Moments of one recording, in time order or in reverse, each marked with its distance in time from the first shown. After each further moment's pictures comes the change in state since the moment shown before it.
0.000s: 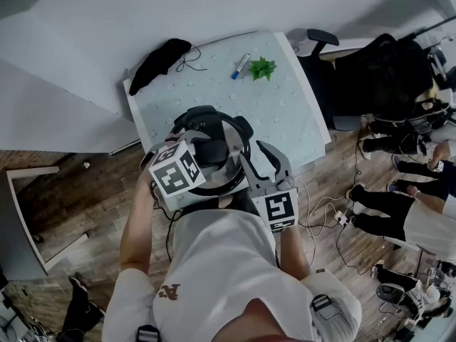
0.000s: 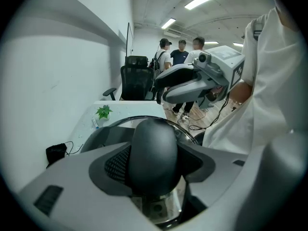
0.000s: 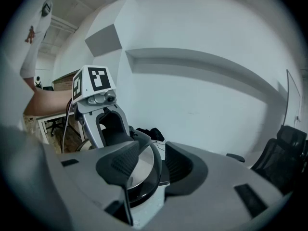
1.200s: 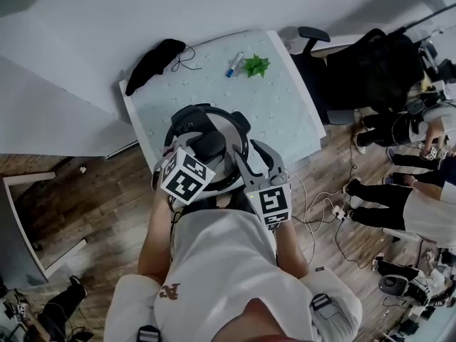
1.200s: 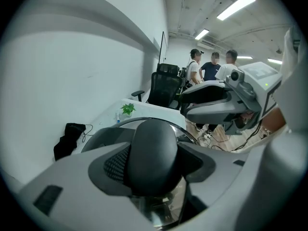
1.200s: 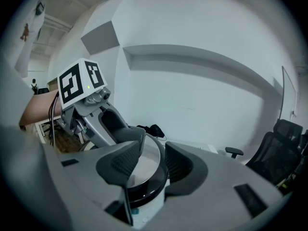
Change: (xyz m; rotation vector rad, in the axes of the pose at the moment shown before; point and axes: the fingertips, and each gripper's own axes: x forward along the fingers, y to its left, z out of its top) left arm 0.002 0.012 -0.005 -0.303 -0.104 0.266; right arm 0.002 0.017 -0.017 0.044 0.031 -0.034
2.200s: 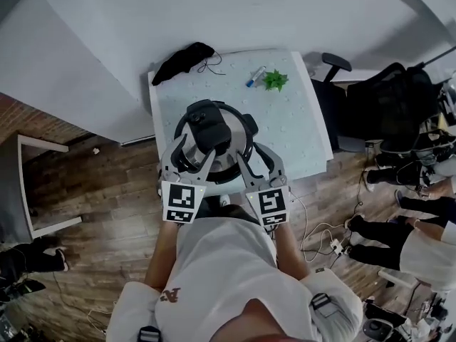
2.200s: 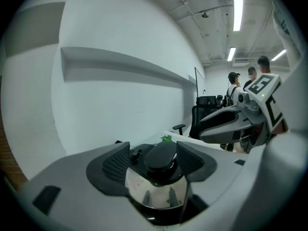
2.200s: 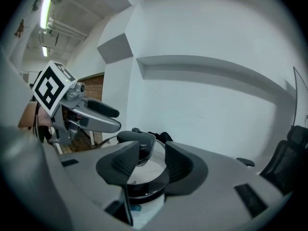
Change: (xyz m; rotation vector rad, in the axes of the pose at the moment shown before) left arm -0.096 -0.013 0.012 -0.156 -0.469 0.583; right arm -0.032 0.011 0.007 -0.066 -0.097 0.139
